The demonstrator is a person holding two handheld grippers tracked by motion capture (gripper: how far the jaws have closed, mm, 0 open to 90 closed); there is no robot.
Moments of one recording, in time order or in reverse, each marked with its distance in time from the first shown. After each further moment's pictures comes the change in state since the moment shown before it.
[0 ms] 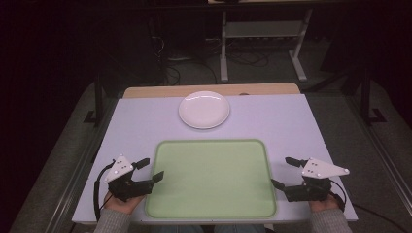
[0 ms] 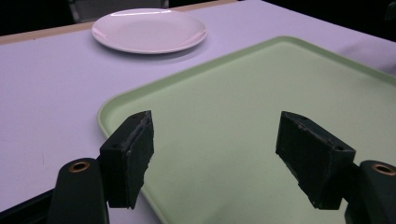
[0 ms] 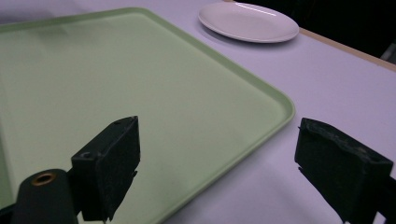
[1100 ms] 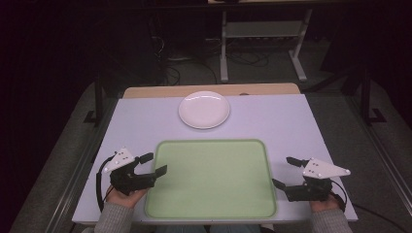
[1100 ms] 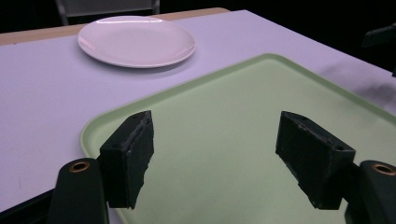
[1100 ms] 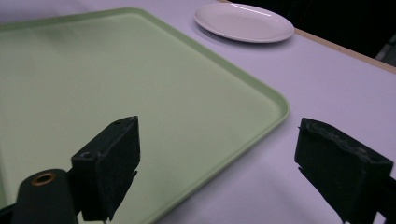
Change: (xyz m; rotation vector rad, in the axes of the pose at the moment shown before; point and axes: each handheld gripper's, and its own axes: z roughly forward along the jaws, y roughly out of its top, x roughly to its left) left arm -0.001 0.028 0.005 0.012 -0.055 -0.064; right arm -0.001 -0.002 -0.001 -0.005 -0.014 0.000
